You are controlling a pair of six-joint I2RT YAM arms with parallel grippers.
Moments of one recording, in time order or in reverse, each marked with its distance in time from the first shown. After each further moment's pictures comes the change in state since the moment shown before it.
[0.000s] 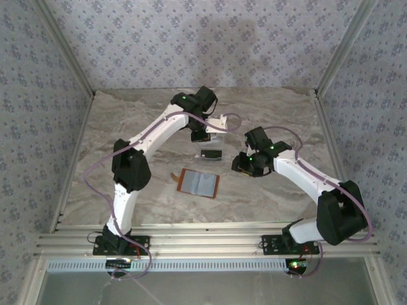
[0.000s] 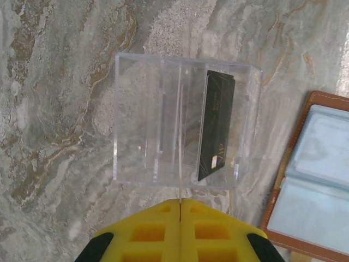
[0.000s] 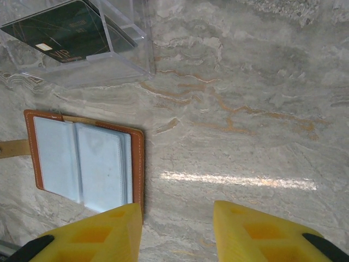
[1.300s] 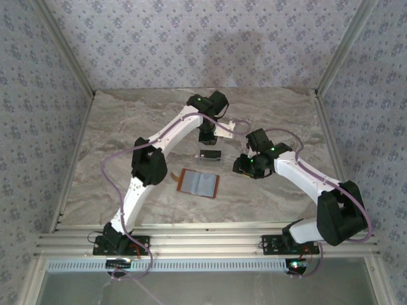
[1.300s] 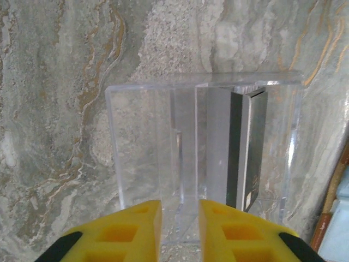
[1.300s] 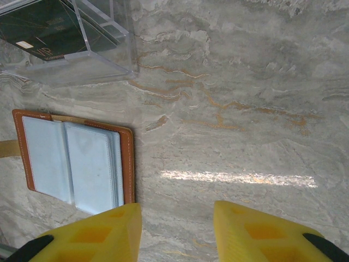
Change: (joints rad) left arm -0.032 0.231 0.246 -0.096 -0.053 0.084; right arm -0.011 -0.004 -0.027 0.011 -0.003 0.000
